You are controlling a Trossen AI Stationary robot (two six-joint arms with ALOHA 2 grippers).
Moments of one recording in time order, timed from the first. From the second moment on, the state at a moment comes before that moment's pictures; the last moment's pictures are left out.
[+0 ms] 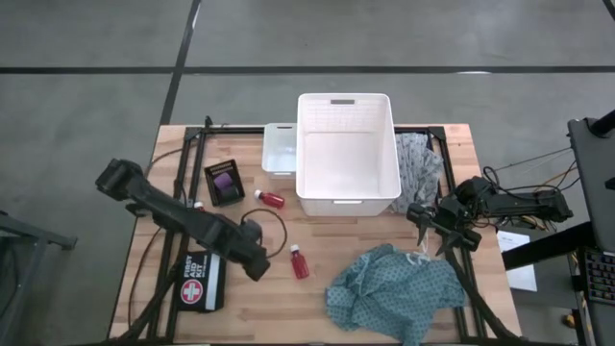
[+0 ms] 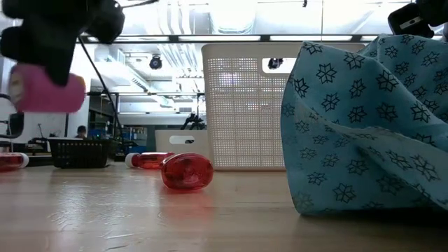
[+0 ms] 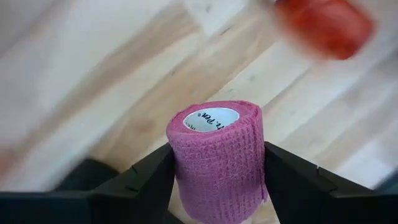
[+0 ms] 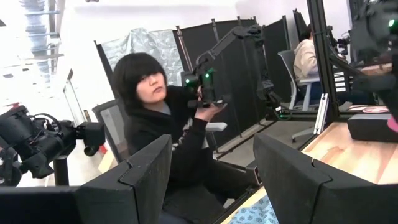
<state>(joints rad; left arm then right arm) -0.46 1.50 1.09 -0.96 -0.04 -1.32 0.01 0.17 0.08 0.40 -0.86 0.54</state>
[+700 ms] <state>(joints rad) -0.23 1.28 1.09 -1.04 -0.20 -0.93 0.01 0.17 0.08 0.40 -0.86 0.54</state>
